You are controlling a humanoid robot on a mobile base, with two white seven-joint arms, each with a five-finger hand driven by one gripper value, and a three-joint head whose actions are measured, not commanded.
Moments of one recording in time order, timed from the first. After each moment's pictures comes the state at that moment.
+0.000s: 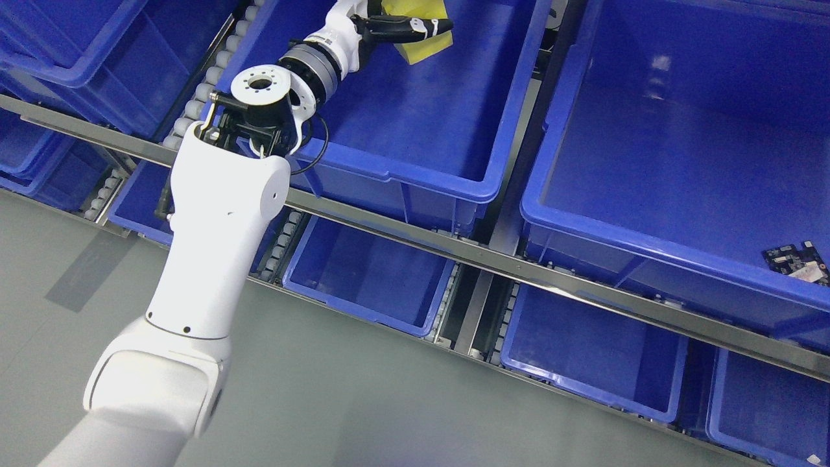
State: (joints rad) left arm -0.91 0.00 -0.33 -1.31 0.32 0.56 -0.08; right arm 0.00 0.00 -0.09 0.00 0.00 -0.10 -0.03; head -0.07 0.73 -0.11
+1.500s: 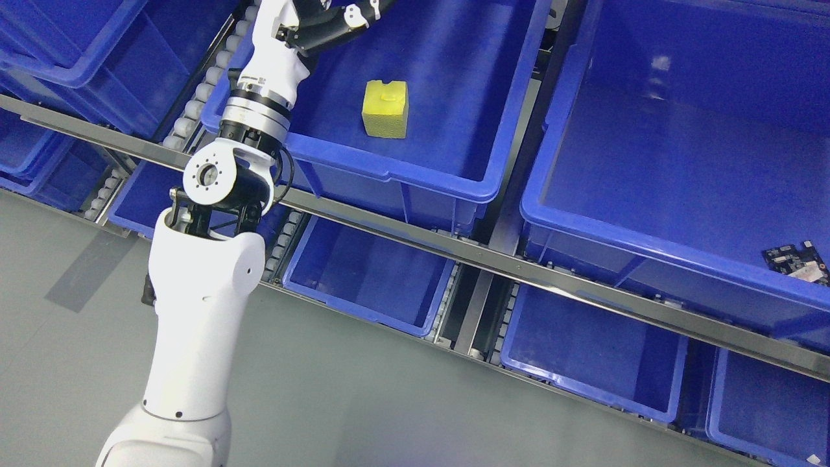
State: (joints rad) left arm -0.62 0.00 -0.19 -1.62 0.32 0.15 -0.06; right arm 0.00 0.00 -0.09 0.00 0.00 -0.10 -0.03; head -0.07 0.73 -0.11
